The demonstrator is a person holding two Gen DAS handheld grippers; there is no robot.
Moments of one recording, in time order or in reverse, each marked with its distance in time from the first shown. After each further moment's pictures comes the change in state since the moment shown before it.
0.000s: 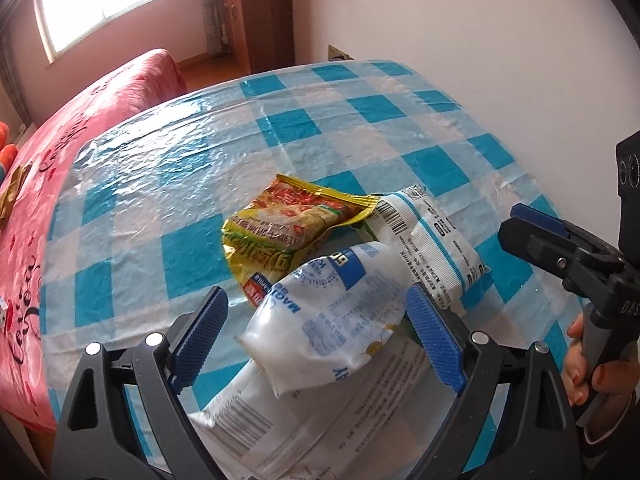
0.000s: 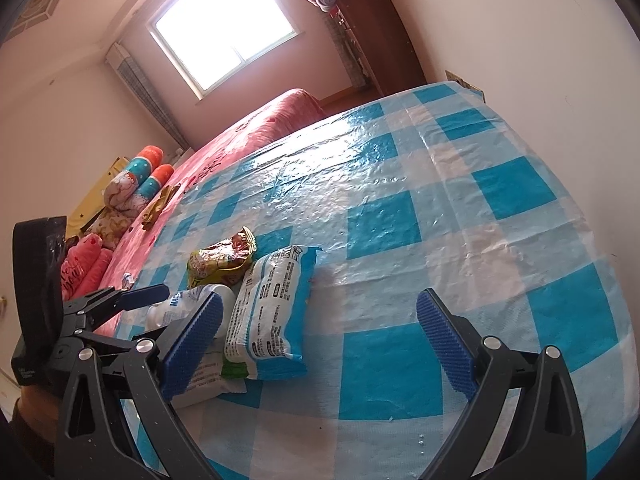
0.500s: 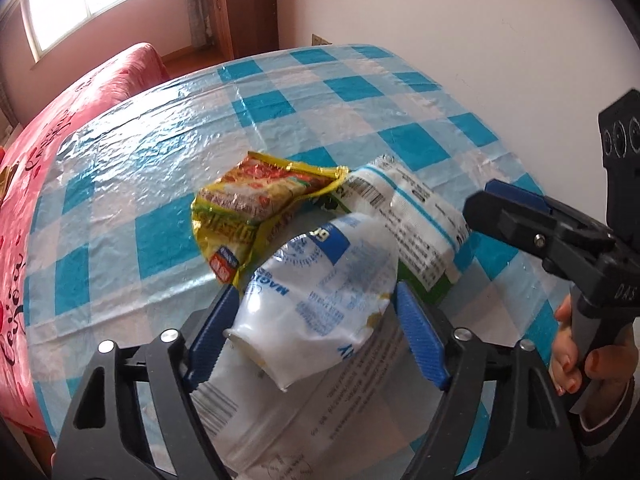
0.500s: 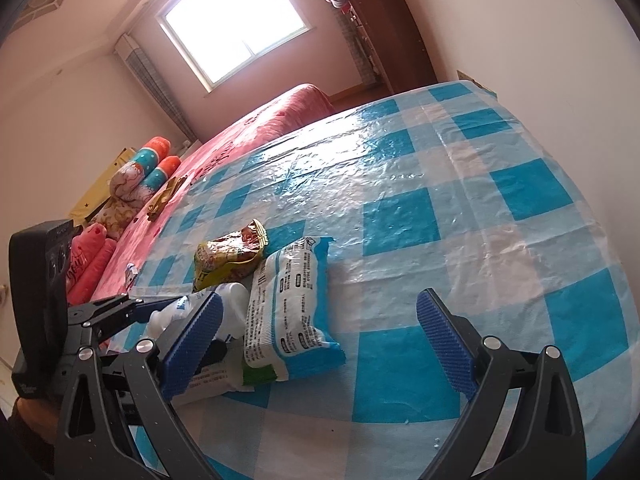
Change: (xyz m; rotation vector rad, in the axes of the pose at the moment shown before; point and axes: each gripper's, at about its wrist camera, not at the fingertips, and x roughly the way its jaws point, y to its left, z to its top) left arm 0.003 -0.013 -0.015 0.018 0.032 -0.036; right arm 0.009 0.009 -0.001 -0.037 0.015 0.019
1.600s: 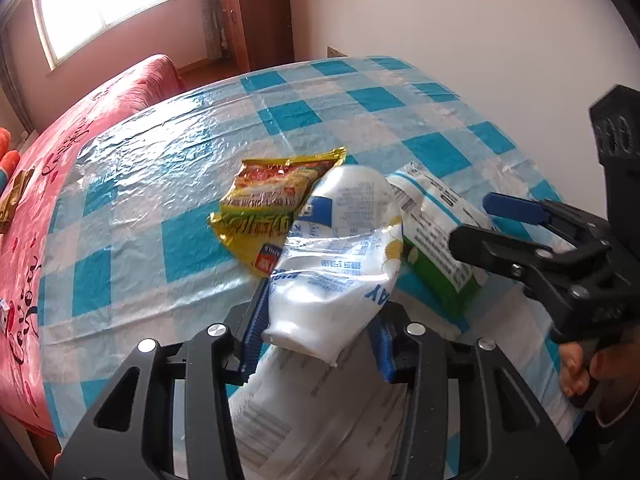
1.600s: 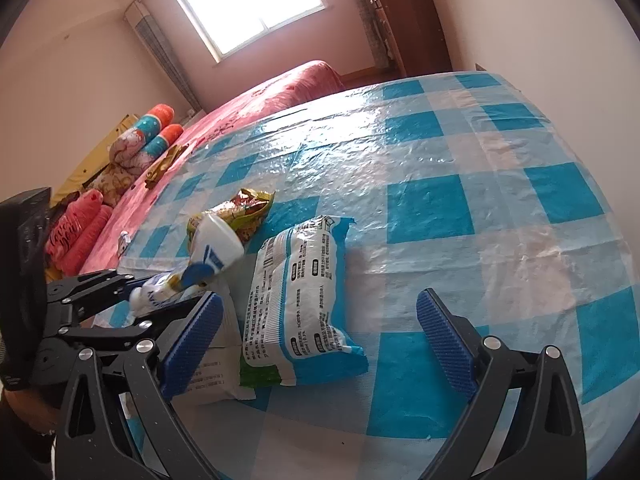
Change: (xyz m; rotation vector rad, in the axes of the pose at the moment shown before) left arm -0.003 0.012 -0.007 -0.002 -0.051 0.056; right arm 0.027 0.014 -0.002 -0.086 0.089 -0.015
